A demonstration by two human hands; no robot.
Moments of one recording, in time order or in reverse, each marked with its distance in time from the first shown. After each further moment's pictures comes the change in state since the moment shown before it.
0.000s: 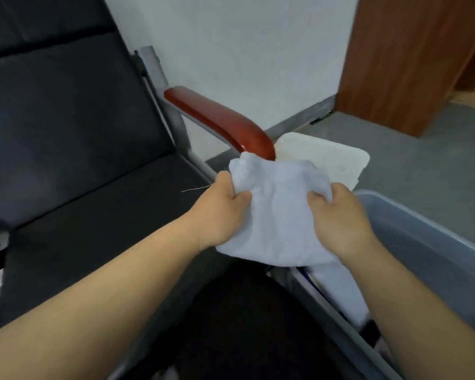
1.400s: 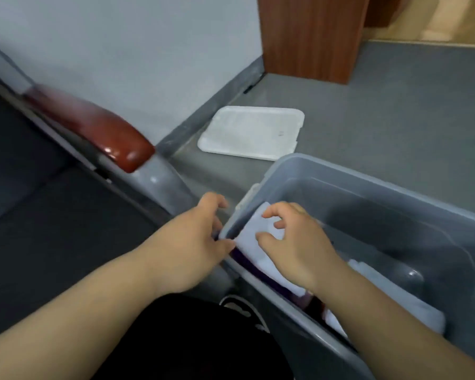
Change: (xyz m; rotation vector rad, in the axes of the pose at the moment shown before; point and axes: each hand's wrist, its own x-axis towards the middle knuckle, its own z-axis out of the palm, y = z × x) left_hand 0.008 0.055 0.132 0.396 -0.407 0.223; right_hand -0.031 0.128 -0.067 -0.112 -0.096 0.067
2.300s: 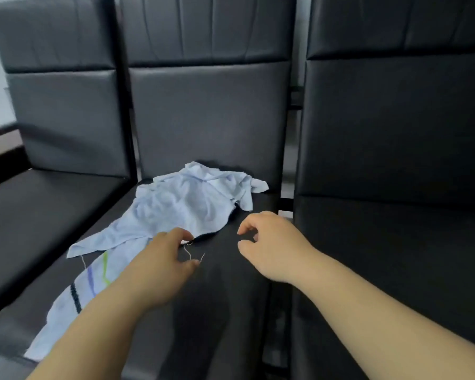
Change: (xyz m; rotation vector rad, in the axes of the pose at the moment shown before) left_hand -0.512 -0.382 -0.051 -0.346 0.802 -1.191; right_hand -0.185 -0.437 0.449 -0.338 -0.917 -0.987
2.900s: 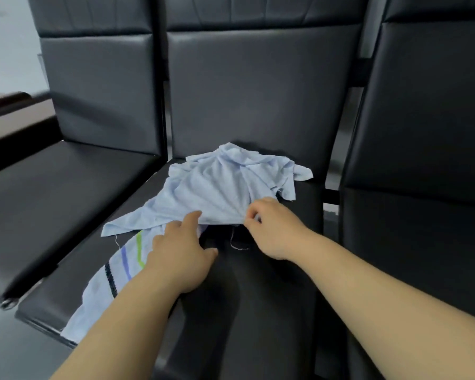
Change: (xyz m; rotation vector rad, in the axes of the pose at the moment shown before) left_hand 0.040 -0.067 0.013 0.079 0.087 -0.176; right_hand 0.095 -0.016 0.082 -0.043 -0.056 -0.080
